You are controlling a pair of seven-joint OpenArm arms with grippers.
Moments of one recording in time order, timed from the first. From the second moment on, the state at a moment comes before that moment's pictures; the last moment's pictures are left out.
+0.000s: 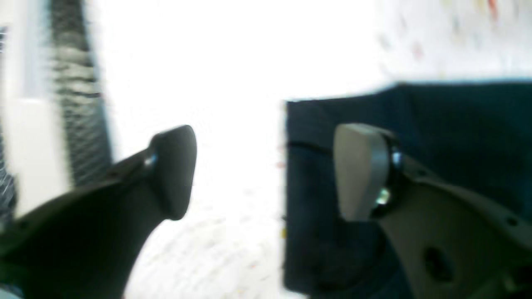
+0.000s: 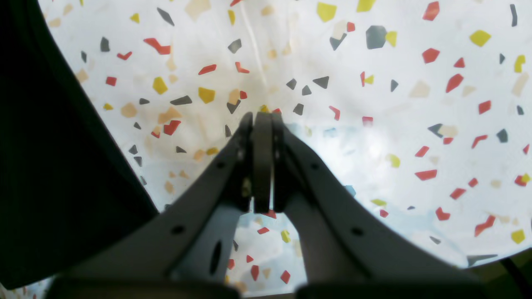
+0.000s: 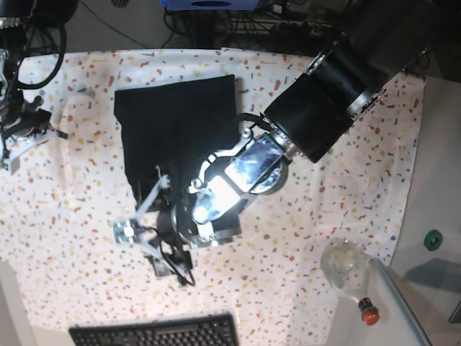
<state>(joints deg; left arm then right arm) -28.6 -1.0 44.5 75.5 11.4 -30.9 38.0 -13.1 17.6 16.5 89.6 27.9 -1.0 -54.9</state>
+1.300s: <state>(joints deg) 25.5 -10.6 -32.2 90.6 -3.5 -30.2 29.5 20.2 15.1 -27.4 60.1 27.9 -1.0 -42.4</state>
